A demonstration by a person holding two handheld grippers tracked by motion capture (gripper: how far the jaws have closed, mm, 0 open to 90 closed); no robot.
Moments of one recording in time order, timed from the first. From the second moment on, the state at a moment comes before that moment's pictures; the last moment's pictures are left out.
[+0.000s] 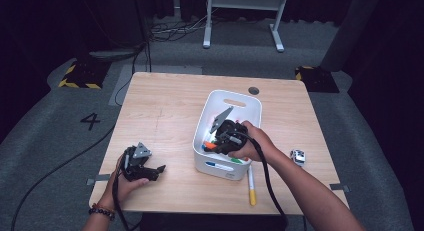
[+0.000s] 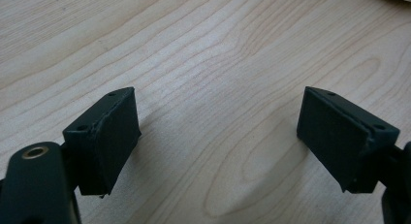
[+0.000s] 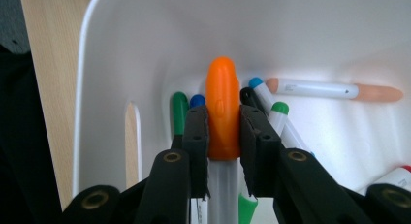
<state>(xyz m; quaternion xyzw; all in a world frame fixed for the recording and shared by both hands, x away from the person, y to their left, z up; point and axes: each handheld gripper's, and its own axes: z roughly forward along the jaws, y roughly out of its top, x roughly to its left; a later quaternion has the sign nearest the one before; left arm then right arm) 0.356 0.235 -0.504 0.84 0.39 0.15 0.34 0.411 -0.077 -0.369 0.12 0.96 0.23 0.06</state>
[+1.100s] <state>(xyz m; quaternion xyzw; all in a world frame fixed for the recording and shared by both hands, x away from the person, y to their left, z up) 0.356 0.235 -0.504 0.84 0.40 0.15 0.34 0.352 -0.249 -0.341 0.22 0.87 0.41 0.19</state>
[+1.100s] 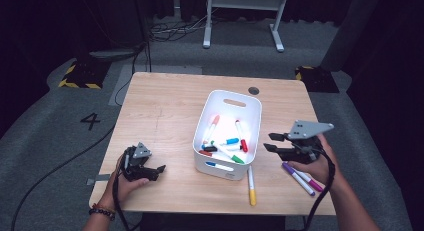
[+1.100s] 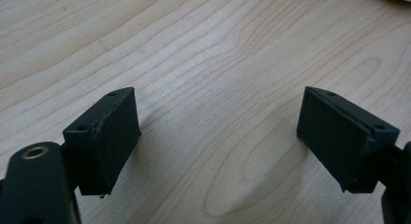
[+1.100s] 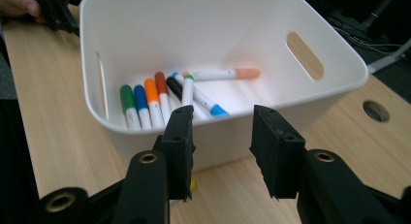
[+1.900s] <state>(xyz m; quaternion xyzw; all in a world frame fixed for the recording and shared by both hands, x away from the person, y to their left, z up) 0.356 0.235 -0.504 0.84 0.40 0.15 0.34 0.332 -0.332 -0.479 0.34 0.86 0.33 0.17</state>
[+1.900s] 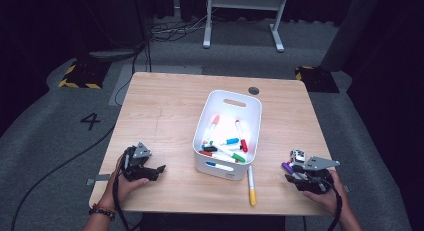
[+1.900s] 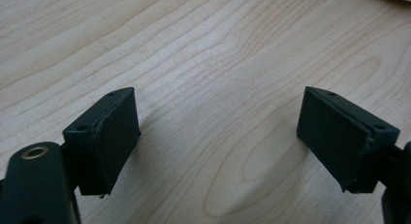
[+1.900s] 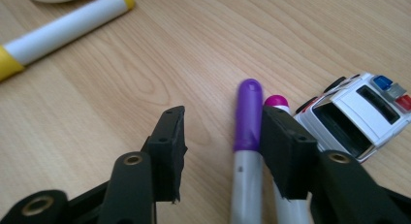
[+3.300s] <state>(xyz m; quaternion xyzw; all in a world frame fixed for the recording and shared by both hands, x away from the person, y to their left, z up) 0.356 0.235 -0.504 0.84 0.40 0.15 0.34 0.339 -0.318 -0.419 0.30 0.82 0.46 0.17</state>
